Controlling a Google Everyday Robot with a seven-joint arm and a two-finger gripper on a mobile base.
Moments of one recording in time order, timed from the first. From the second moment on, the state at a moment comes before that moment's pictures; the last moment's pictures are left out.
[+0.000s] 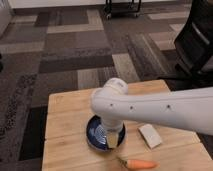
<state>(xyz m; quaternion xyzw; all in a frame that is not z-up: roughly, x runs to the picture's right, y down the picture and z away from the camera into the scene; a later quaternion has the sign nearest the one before) 0.068 0.200 0.626 -0.34 0.02 0.03 0.94</state>
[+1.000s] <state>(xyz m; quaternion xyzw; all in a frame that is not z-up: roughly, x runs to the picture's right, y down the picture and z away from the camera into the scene) 0.106 0.225 0.614 -0.34 0.02 0.01 0.94</state>
